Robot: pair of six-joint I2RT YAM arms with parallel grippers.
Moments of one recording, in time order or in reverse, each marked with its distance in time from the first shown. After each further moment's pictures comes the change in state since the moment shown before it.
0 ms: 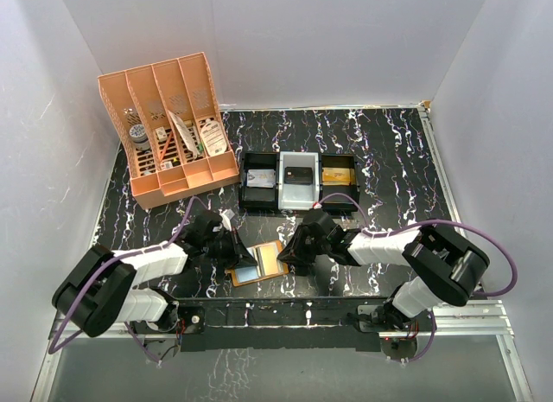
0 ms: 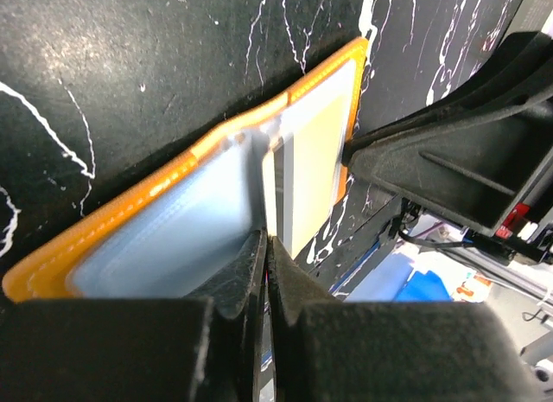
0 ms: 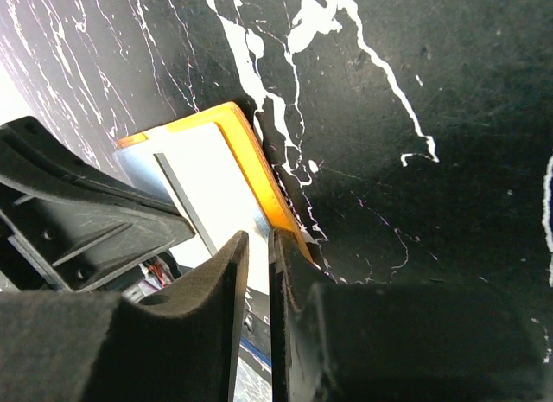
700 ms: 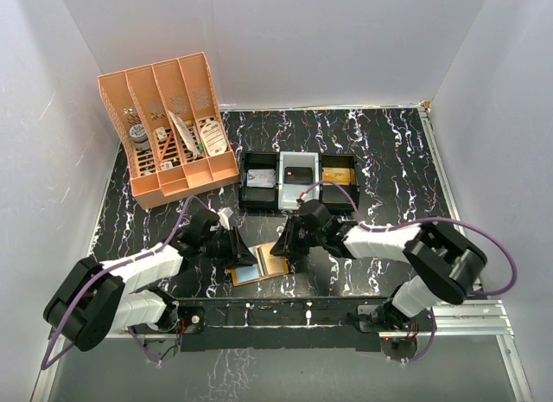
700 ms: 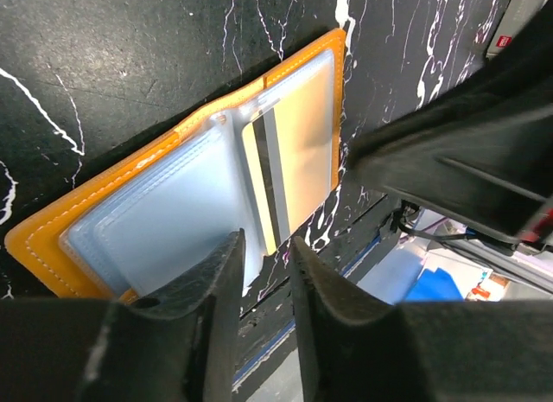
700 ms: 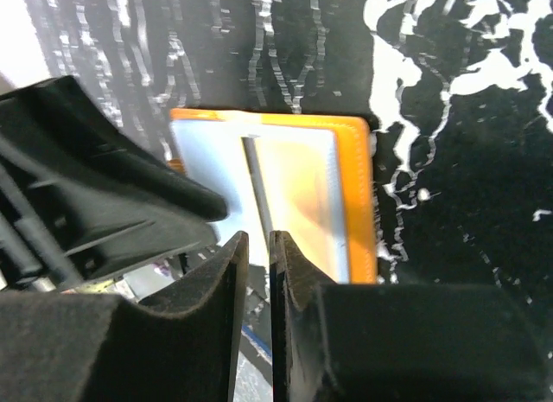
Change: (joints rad) left arm 0.003 -0.106 0.013 -0.106 -0.014 0.051; right arm -0.005 -0.016 0.091 -0.017 -0.084 -0.170
